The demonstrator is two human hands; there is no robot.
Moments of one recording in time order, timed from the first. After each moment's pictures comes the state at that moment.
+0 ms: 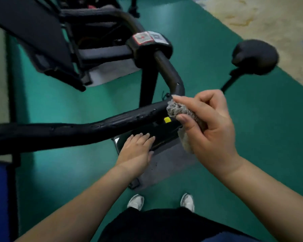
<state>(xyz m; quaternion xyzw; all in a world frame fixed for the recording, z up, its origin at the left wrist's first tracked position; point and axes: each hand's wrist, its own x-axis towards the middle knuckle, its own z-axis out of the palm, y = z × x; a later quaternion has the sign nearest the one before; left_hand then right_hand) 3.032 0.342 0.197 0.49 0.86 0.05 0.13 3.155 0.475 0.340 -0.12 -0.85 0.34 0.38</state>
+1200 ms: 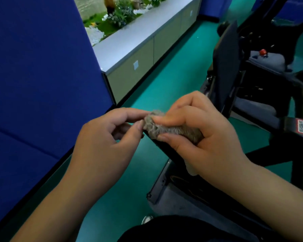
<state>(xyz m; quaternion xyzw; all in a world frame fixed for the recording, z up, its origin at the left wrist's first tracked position) 3.067 0.228 0.433 -0.07 0.87 0.46 -0.14 2.996 0.395 0.410 0.41 -0.77 0.49 0.09</state>
